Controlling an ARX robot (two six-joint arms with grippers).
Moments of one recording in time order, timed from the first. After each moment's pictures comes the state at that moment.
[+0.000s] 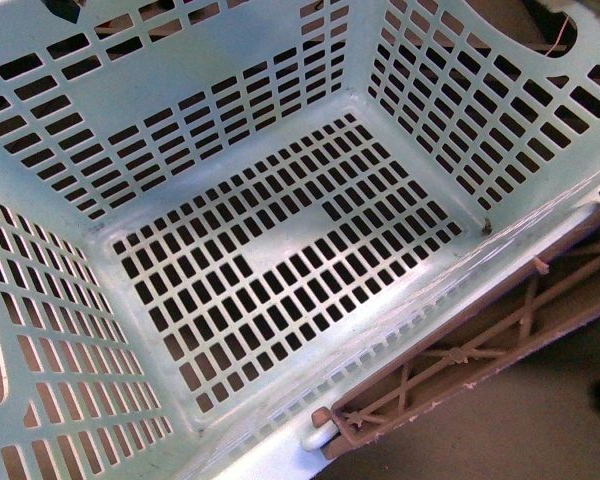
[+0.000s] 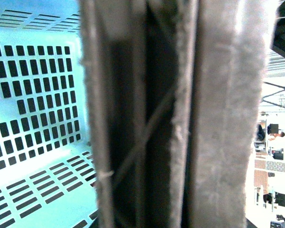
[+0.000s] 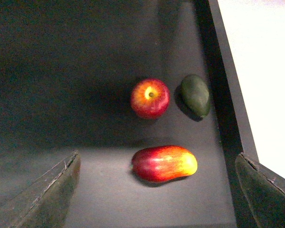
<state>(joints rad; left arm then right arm) -0.62 1.43 1.01 -0.03 0.03 -1.18 -0.31 1.03 0.18 0.28 -0.07 -0.26</state>
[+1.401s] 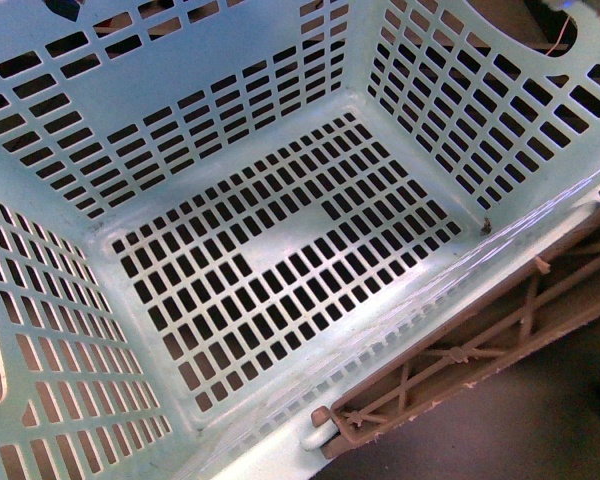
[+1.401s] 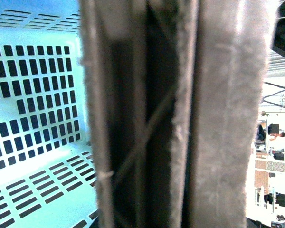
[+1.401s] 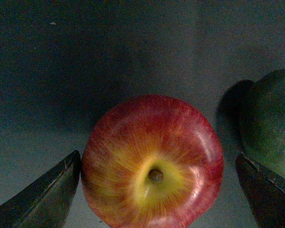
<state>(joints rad) -0.62 1.43 1.01 -0.03 0.03 -1.18 -0.26 2.44 1.08 0.41 0.03 -0.31</state>
